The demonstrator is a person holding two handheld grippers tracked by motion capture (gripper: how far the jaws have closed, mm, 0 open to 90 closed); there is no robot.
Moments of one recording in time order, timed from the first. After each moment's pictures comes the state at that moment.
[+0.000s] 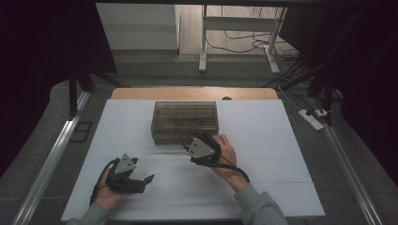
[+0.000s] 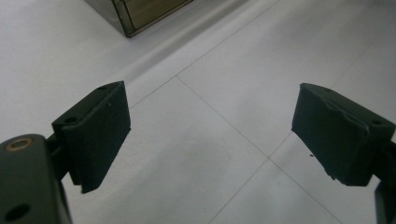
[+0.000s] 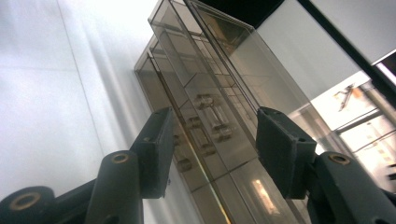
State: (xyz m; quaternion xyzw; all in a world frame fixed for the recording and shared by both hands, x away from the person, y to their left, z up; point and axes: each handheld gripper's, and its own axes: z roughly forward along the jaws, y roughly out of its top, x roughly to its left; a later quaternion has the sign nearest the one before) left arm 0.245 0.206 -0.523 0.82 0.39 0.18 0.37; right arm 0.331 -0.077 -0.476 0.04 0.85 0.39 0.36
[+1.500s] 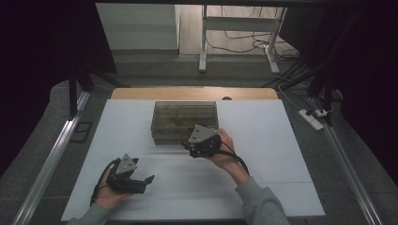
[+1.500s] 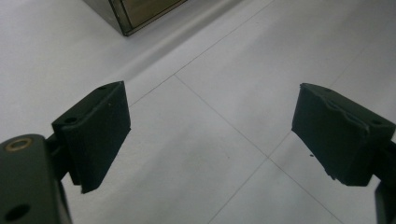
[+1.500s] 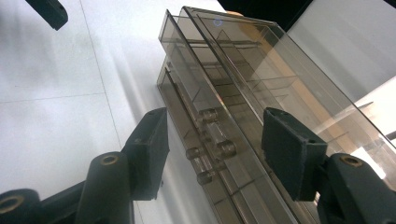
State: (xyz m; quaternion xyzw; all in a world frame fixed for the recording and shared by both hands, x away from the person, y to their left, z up) left arm 0.245 0.205 -0.523 0.83 0.39 0.18 0.37; right arm 0.359 -0.076 -0.459 0.07 0.87 0.41 0.25
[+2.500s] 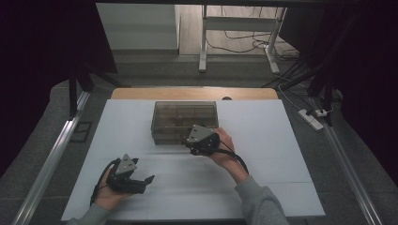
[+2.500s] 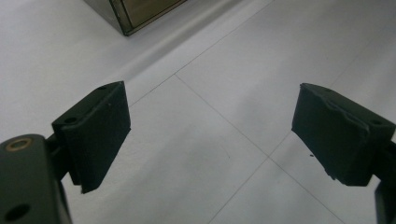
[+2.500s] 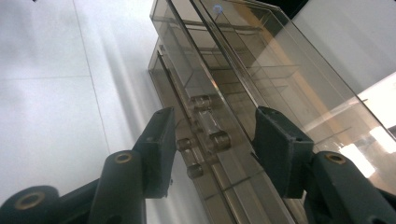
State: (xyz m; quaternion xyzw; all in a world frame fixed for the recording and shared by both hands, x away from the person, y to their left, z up) left arm 0.245 0.205 -0.524 0.83 0.39 0.18 0.37; right arm 0.368 -0.073 -0.469 0.06 0.88 0.39 0.27
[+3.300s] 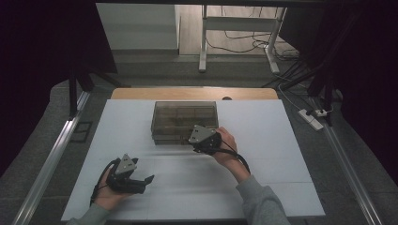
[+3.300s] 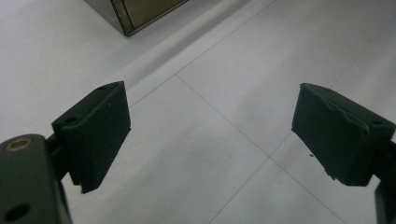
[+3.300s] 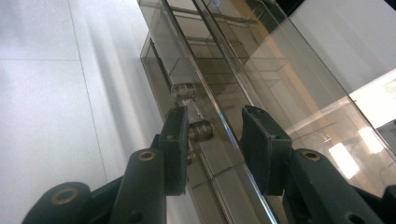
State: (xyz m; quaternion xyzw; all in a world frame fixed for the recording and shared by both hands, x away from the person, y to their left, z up) left arm 0.245 0.206 -0.523 0.83 0.39 0.18 0.37; right arm 0.371 -0.078 -0.469 0.04 0.88 0.37 0.28
